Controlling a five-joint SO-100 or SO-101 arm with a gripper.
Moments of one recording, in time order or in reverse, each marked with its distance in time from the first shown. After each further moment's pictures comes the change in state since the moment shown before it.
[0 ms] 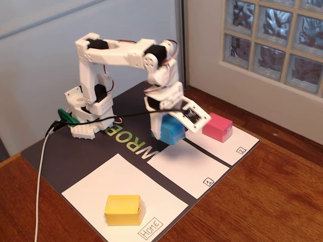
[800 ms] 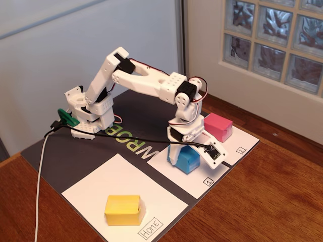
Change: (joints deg) arm -1.7 -28.0 -14.8 -5.8 2.1
